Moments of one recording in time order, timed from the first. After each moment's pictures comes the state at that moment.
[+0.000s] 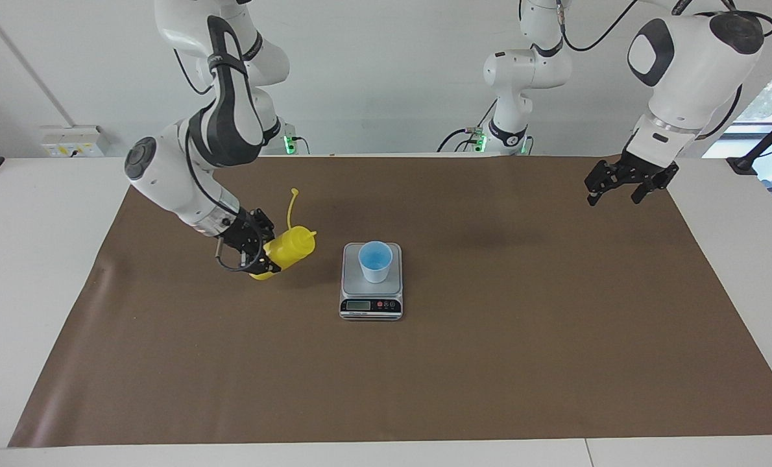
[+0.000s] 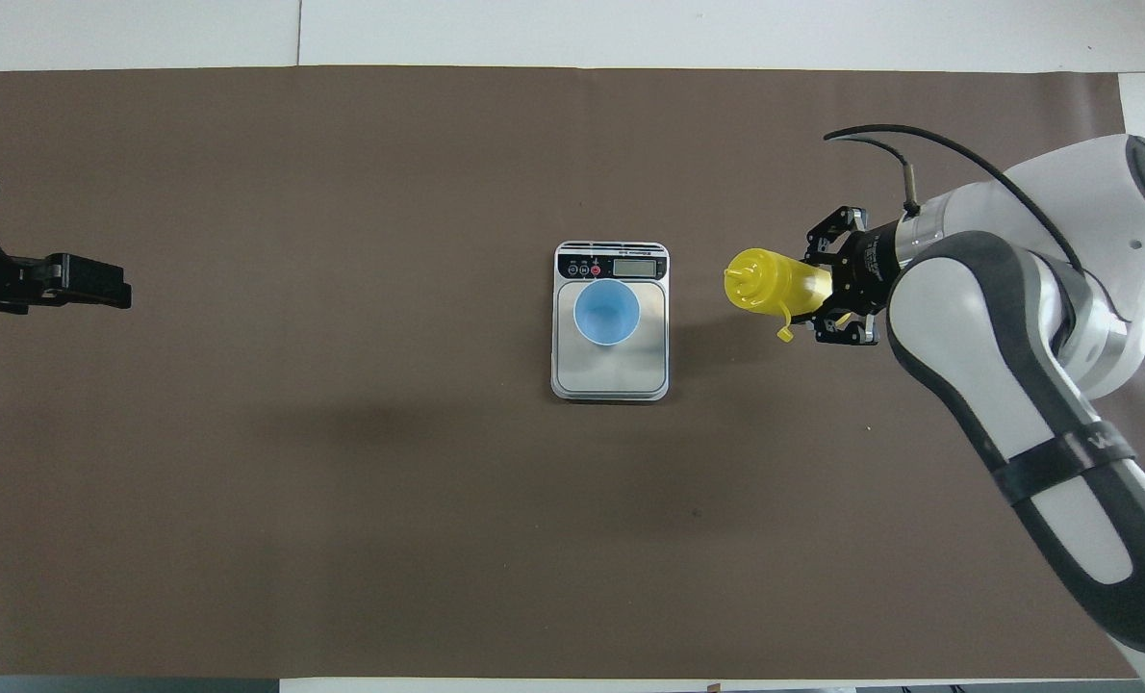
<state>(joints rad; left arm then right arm) -0.05 -0.05 0.01 -1.75 -0.01 1.74 -0.01 0.17 0.19 -0.04 -1.91 0.42 2.08 1.46</state>
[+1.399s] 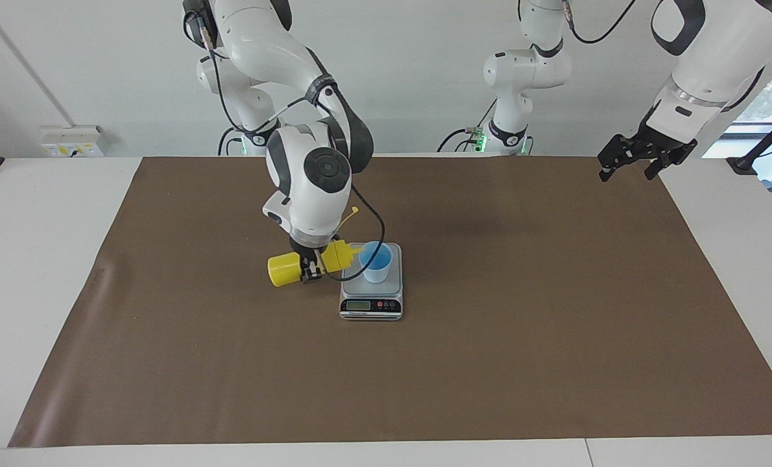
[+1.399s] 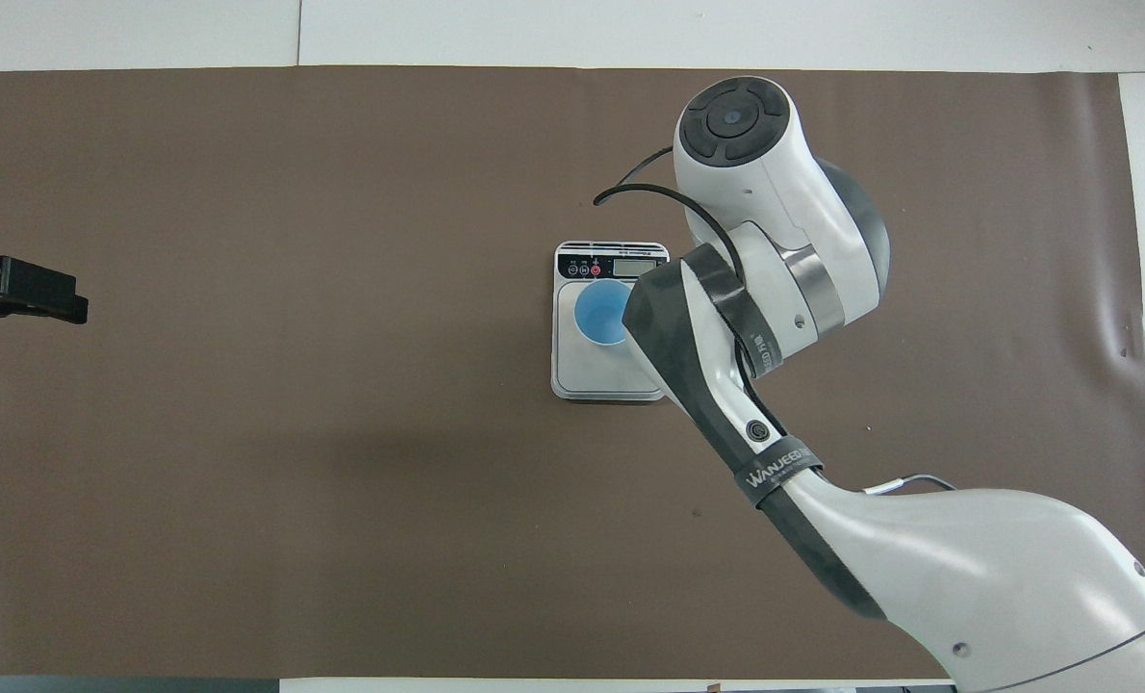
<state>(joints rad) -0.03 -0.03 0.00 -1.63 -0.01 1.56 0.01 0.45 0.47 -0.05 -1.44 -0.20 1.71 1.74</state>
